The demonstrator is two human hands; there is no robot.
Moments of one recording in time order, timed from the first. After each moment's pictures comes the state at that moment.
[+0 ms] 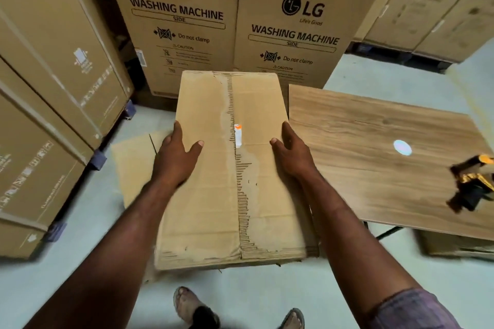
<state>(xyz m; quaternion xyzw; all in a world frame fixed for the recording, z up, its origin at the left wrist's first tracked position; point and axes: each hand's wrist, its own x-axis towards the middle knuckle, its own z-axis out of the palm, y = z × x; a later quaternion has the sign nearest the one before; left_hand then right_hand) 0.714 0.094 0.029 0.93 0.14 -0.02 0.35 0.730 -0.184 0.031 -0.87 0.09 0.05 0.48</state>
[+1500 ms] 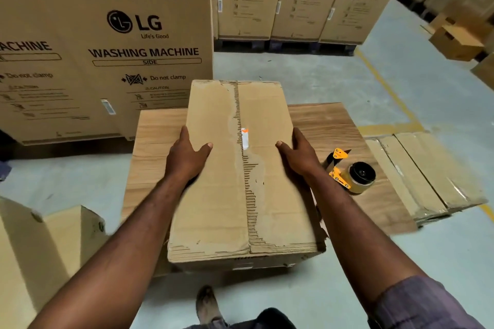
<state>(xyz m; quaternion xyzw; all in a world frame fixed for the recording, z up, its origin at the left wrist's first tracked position) 0.846 -0.447 0.020 0.91 0.03 -0.07 0.41 0.777 -0.728 0.032 -0.85 0.20 -0.04 0.49</state>
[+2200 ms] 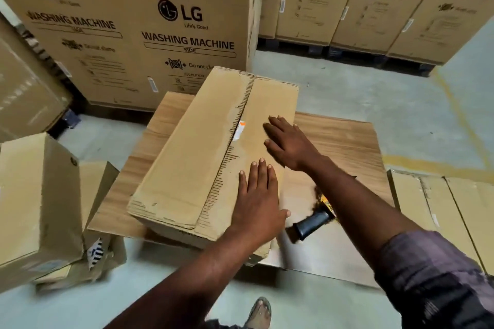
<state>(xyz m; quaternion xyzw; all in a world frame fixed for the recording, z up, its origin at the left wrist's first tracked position) 0.690 -0.681 0.039 0.98 -0.11 -0.10 0.10 0.837 -0.820 0.036 -0.96 -0.21 0.07 0.15</state>
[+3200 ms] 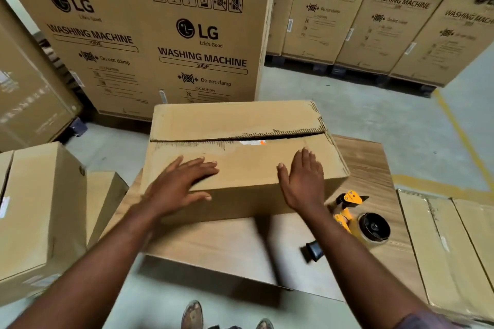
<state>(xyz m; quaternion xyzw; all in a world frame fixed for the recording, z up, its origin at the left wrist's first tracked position) 0.761 -0.443 0.024 0.96 -0.22 -0.01 0.20 0.784 -0.768 0.018 -0.99 0.03 -0.02 0.12</state>
